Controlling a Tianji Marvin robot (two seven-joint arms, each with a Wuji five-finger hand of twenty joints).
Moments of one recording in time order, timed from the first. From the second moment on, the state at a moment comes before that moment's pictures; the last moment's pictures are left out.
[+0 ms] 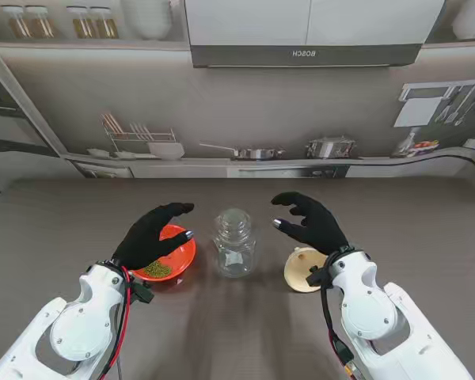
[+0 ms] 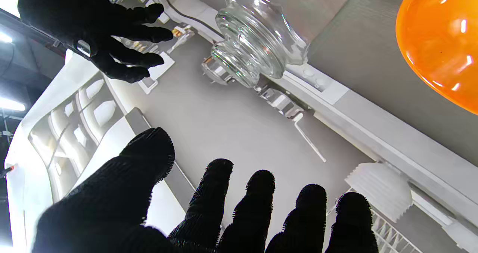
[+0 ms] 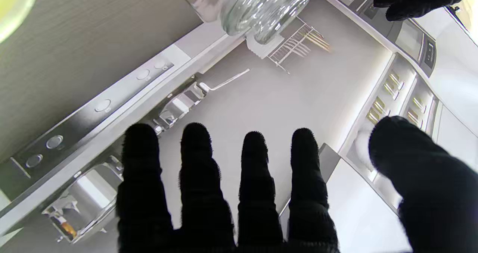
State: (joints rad) left arm 1.72 -1.12 -1.34 -1.82 0.46 -0.17 0.08; right arm -1.56 -1.15 1.24 -1.69 -0.42 -0.11 -0.14; left_hand 0.66 -0.32 0.59 -0.04 0.55 0.18 0.10 0.28 0.52 0.26 0.06 0.24 0.29 0.36 0.09 0.29 0.12 0.35 0.17 0.47; right_hand 0.21 -0.47 0.99 -0.10 0.39 -0.16 0.65 0.46 0.51 0.00 0.50 0.38 0.66 0.22 0.17 0.27 0.36 0.36 0.68 0.61
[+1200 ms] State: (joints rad) left arm 1.75 -1.13 -1.37 -1.84 0.45 -0.15 0.09; right arm -1.27 -1.12 0.97 -1.64 -0.70 0.07 -0.02; left_hand 0.64 -0.32 0.48 -0.04 0.55 0.18 0.10 0.28 0.53 0.27 0.06 0.24 0.29 0.36 0.09 0.29 0.12 0.35 0.17 0.47; right_hand 0.23 -0.56 0.77 -0.08 0.37 -0.19 0.59 0.48 0.43 0.01 0.52 0.39 0.67 0.20 0.23 0.32 0.41 0.36 0.80 0.66
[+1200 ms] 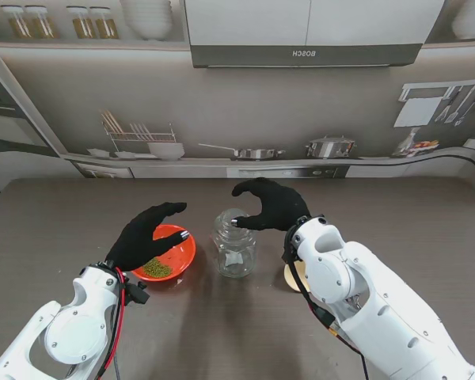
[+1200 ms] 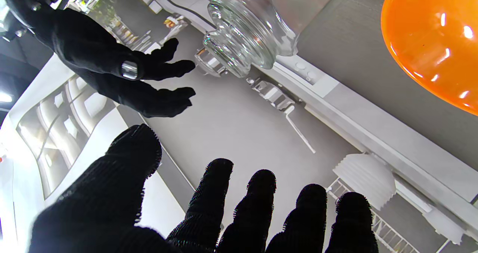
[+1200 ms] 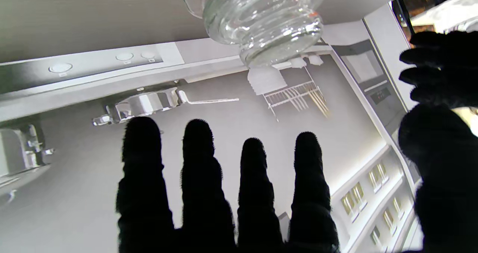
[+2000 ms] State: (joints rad) left arm 1.75 -1.13 -1.38 -1.84 0.43 -0.15 0.08; right arm -1.02 -1.13 0.72 -1.42 -0.72 0.12 0.05; left_hand 0.64 -0.32 0.47 -0.04 0.55 0.18 0.10 0.28 0.54 0.28 0.06 0.24 0.29 0.37 0.09 0.29 0.12 0.35 0.17 0.48; right_hand 0.22 -0.64 0.83 -0.01 0.31 -0.23 0.62 0.57 0.32 0.01 0.66 0.52 0.70 0.16 0.53 0.49 0.52 0.35 1.05 0.72
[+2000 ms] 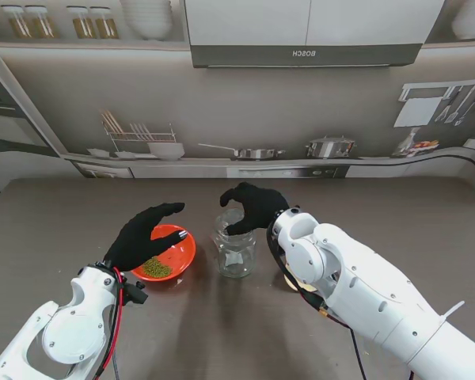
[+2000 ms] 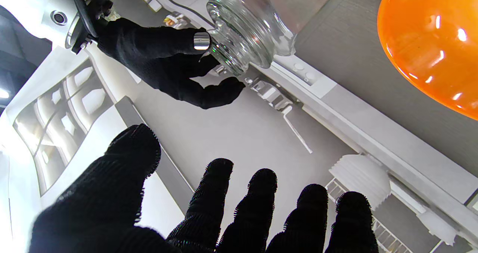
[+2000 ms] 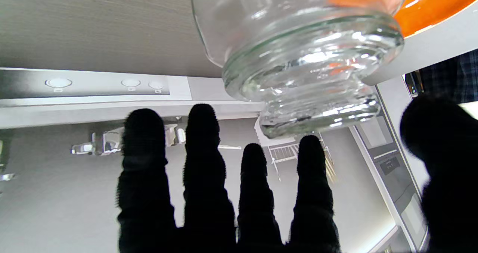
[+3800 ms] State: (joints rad) left arm 1.76 -1.13 -1.39 -1.85 0.41 -0.13 0.05; right arm -0.99 -1.19 0.69 -1.26 -0.54 0.05 -0.07; left_hand 0.64 -0.30 0.45 -0.04 0.58 0.19 0.11 0.28 0.55 0.29 0.06 0.24 0.29 0.37 0.09 0.29 0.12 0.35 0.17 0.48; right_hand 0.36 -0.81 0.83 -0.33 0.34 0.08 1.31 0.42 0.53 0.20 0.96 0.92 1.27 -0.15 1.37 0.86 1.10 0.07 1.54 0.78
